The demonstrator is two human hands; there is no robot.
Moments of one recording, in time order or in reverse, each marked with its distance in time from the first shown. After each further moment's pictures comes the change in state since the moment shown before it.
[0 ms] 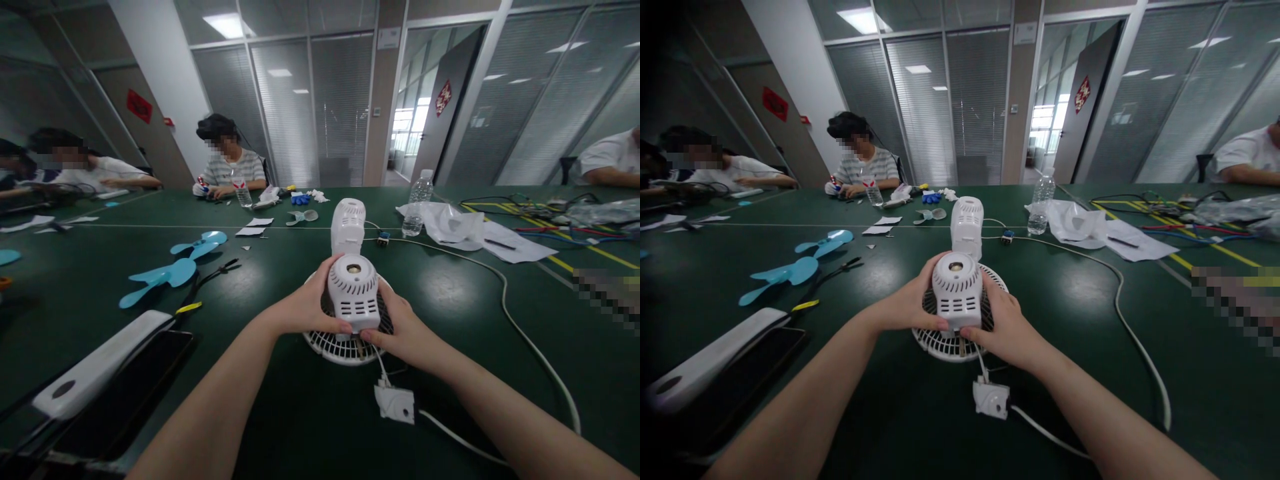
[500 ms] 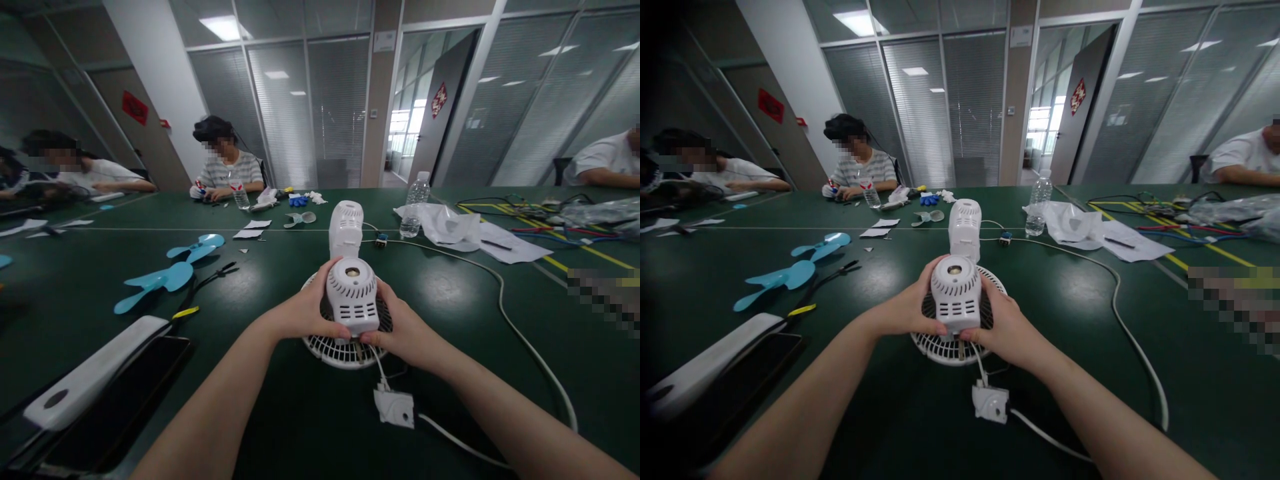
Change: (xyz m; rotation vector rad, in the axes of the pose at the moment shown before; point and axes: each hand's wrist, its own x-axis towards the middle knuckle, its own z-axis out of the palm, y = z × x) left_hand 0.000 -0.003 -0.001 -0.019 -0.035 -0.059; right_hand 0.005 -0.016 -0.010 0.138 -0.020 0.054
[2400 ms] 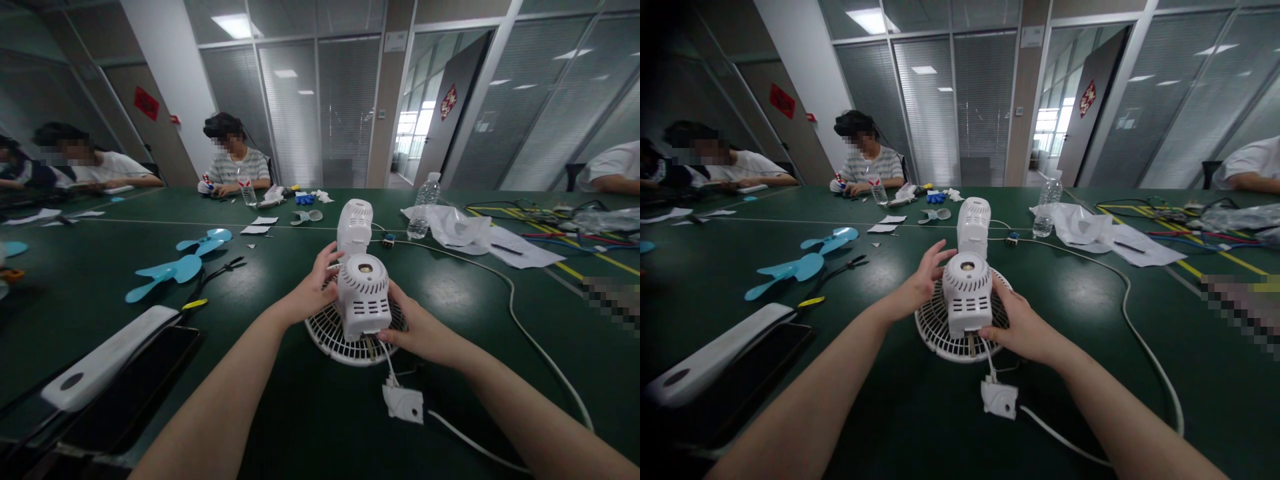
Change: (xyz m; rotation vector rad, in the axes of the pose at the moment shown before) left_hand 0.004 -0.019 -0.006 -0.190 0.159 0.060; right_hand 0.002 0.014 -0.007 -0.059 -0.099 -0.059
